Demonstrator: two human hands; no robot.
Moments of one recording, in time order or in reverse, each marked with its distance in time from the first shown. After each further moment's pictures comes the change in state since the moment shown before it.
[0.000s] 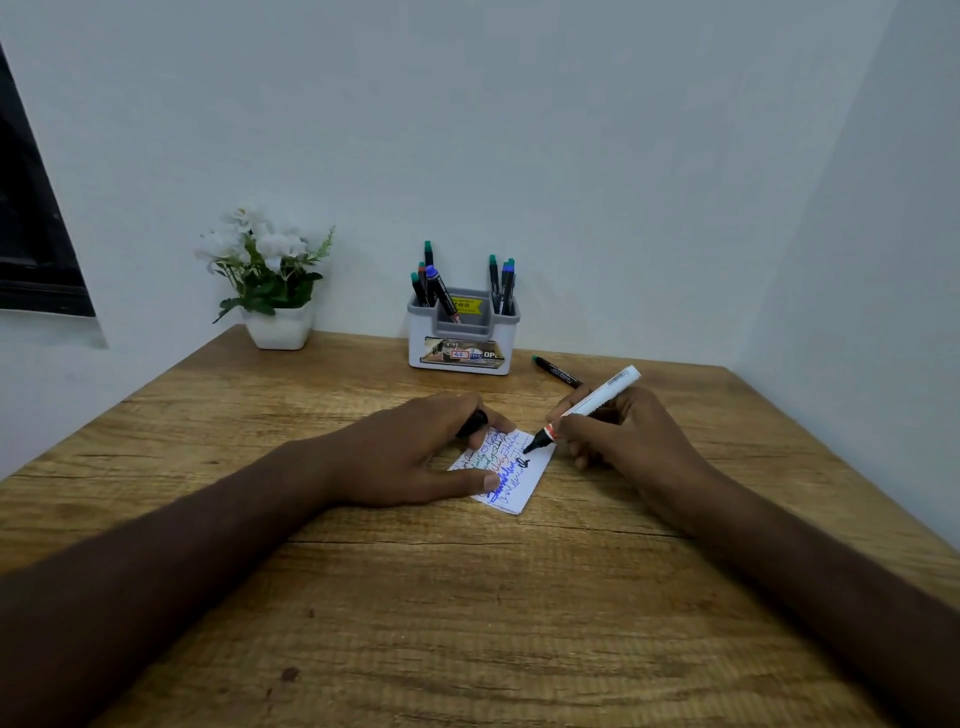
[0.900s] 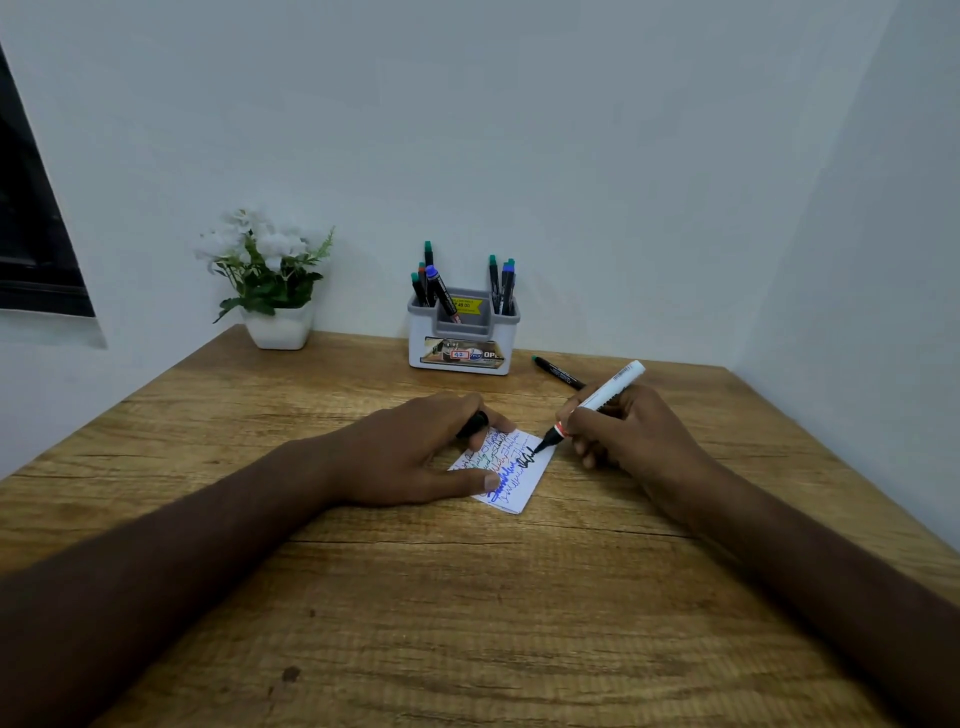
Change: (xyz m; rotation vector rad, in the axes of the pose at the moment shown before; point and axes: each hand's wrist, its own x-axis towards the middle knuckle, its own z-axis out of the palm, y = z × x) left_hand 0.000 0.005 -0.001 -0.039 -0.008 -0.003; right_hand 0.006 0.003 -0.004 -0.010 0.033 0.069
